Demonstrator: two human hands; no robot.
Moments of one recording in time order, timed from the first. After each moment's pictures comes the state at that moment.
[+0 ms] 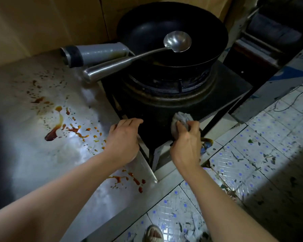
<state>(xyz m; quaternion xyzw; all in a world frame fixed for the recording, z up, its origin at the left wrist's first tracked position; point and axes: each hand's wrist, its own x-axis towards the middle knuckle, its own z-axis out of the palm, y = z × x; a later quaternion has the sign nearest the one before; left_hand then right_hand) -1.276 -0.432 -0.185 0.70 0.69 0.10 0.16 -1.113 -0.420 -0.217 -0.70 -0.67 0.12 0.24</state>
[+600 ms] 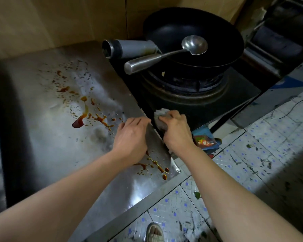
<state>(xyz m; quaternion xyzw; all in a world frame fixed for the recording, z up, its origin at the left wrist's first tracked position) -1.315 -0.468 -0.180 0.70 0.69 0.13 0.14 -1.178 -0.420 -0.186 -0.59 -0.79 0.16 0.08</state>
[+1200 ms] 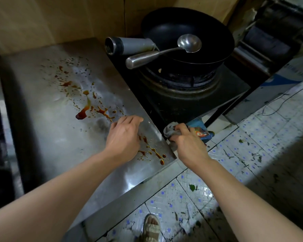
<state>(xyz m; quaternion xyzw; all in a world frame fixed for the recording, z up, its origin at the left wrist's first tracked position) -1.324 -0.502 -0.167 0.69 0.69 0.13 0.16 -1.135 -0.477 -0.180 -0.58 -0.80 0.12 -0.06</state>
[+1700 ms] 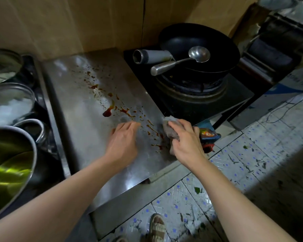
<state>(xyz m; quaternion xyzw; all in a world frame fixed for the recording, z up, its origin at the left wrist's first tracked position) -1.370 -0.561 -0.139 0.67 0.71 0.14 0.17 -1.187 -0.520 -0.146 -0.62 -0.75 0.19 0.11</state>
